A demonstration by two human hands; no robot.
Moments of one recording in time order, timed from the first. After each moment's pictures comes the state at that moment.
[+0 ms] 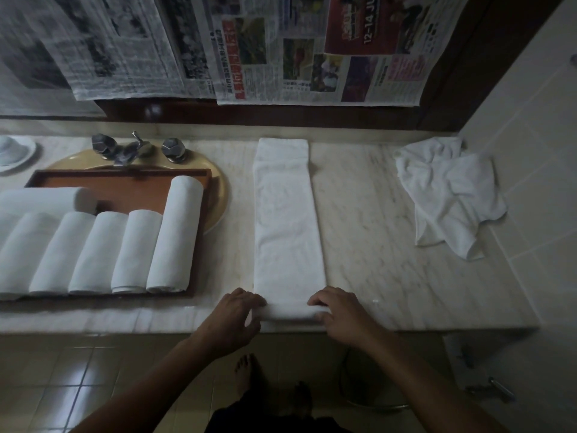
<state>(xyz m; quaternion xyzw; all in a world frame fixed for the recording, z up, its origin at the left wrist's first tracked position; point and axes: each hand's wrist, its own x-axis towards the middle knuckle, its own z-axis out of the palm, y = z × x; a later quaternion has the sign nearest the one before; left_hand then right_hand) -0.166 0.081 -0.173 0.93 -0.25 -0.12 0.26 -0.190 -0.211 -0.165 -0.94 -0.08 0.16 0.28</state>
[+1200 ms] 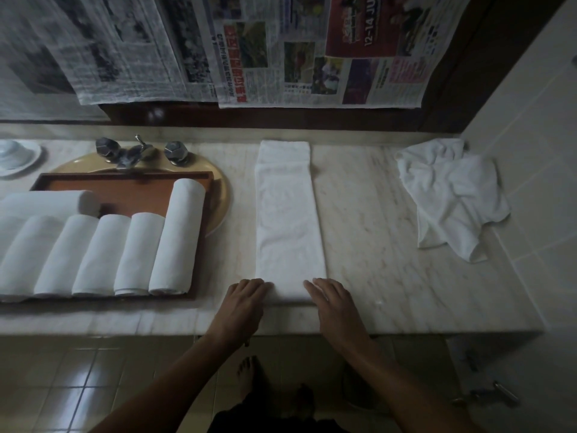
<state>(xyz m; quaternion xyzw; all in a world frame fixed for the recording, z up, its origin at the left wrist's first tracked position) -0.154 0.063 -0.189 0.95 -0.26 -0.01 0.19 -0.194 -0.194 -0.199 -0.98 -0.13 -0.03 0.17</state>
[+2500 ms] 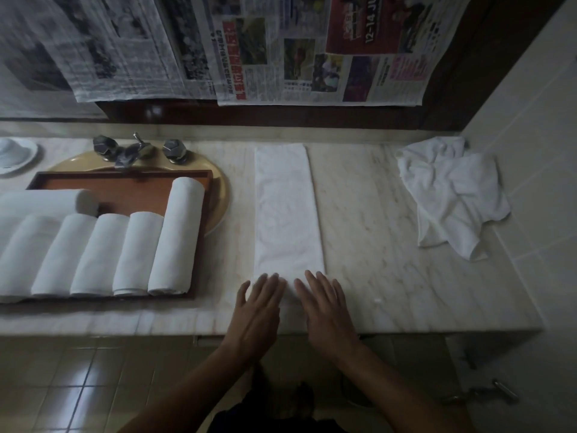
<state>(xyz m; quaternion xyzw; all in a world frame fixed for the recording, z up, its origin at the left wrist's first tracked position) -0.181 0.033 -0.195 0.96 -0.25 0.02 0.13 -0.203 -0.173 -0.203 -0.98 -0.13 -0.01 0.13</state>
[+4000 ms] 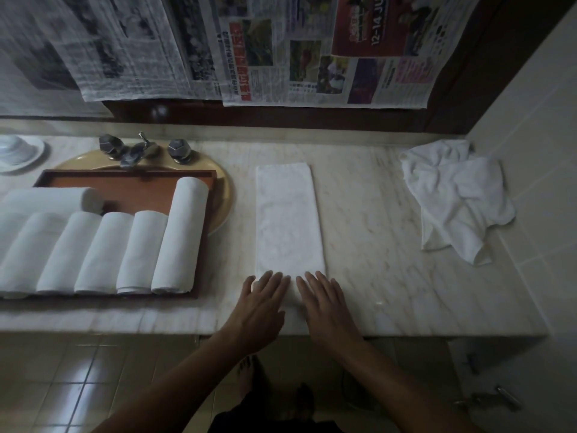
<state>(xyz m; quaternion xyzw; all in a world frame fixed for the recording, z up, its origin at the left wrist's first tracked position) -0.161 0.034 -0.176 0.95 -0.29 -0.04 0.09 -0.193 -0.175 -0.205 -0.98 -0.17 -0.03 0.10</state>
